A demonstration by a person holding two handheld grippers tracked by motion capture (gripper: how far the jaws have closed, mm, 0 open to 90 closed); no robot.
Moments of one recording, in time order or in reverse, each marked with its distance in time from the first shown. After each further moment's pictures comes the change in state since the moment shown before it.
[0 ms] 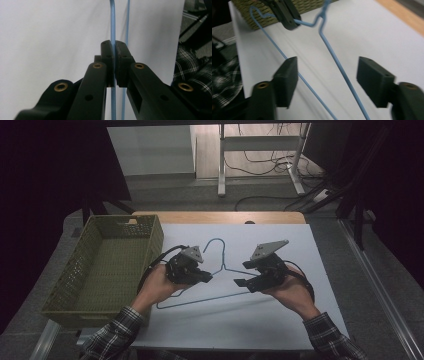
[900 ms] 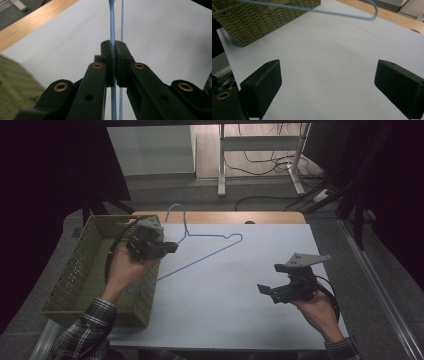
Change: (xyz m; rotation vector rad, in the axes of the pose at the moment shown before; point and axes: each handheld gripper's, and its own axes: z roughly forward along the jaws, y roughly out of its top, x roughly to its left) left arm 0.041 -0.025 -0.094 -0.110 0.267 -0.261; right arm -0.002 -0.059 -0.044 -0.142 -0.113 0.217
